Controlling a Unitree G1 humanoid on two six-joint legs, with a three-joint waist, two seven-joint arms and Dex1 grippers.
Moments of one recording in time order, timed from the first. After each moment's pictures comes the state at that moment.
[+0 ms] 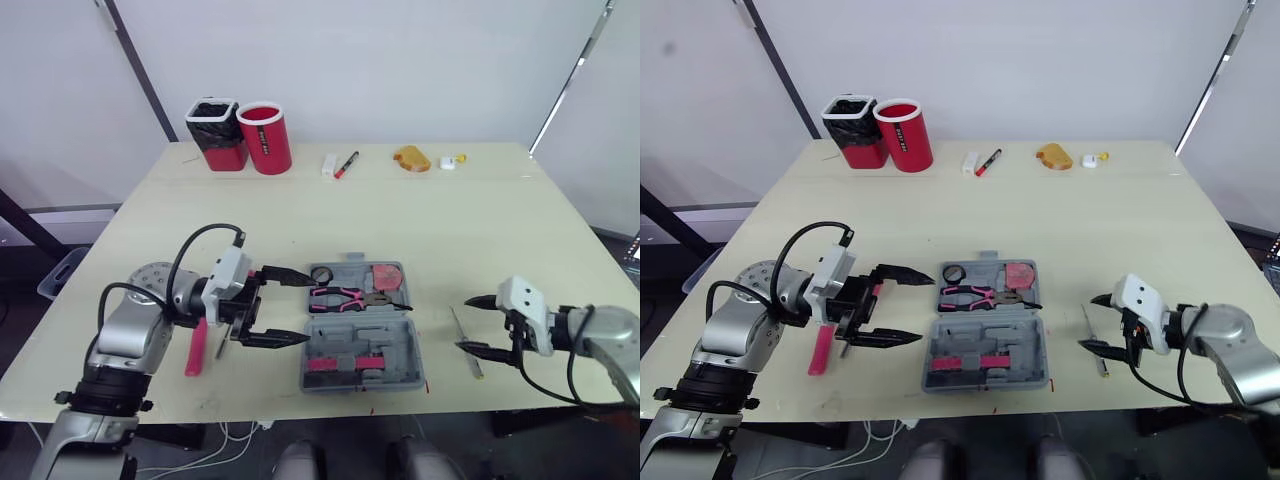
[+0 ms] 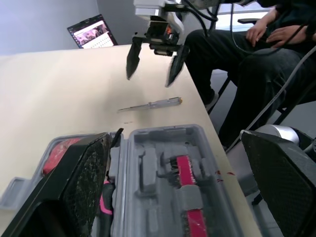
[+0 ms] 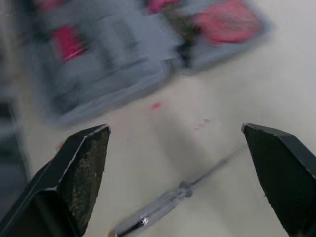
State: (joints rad) left arm -0.38 0.76 -0.01 0.02 -0.53 0.12 -1.54; right arm -0.22 -0.88 0.12 -0.02 0.27 0.19 1.22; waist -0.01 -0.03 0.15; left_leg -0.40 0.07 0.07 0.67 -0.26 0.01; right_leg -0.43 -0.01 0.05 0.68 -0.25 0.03
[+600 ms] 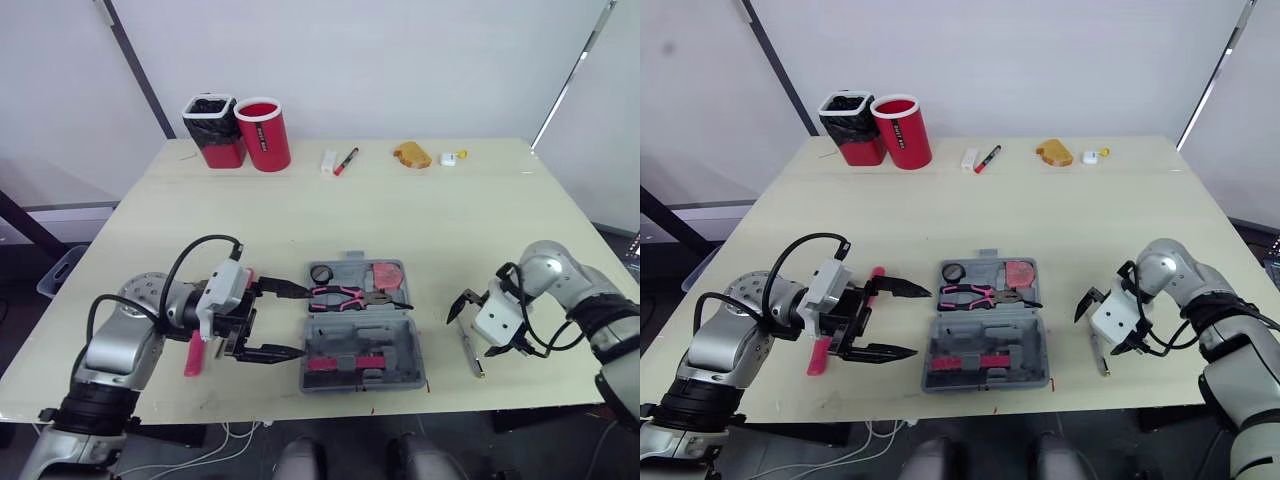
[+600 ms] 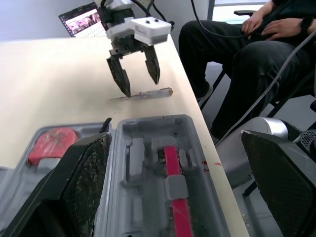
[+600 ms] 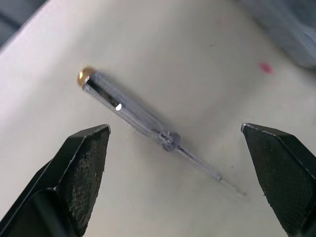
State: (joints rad) left arm -0.27 0.79 0.01 -0.09 -0.54 0.13 -1.52; right arm -0.91 -0.70 0.58 0.93 -0.30 -1.07 1.51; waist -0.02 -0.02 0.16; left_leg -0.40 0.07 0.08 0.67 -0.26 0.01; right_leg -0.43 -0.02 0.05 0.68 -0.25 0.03
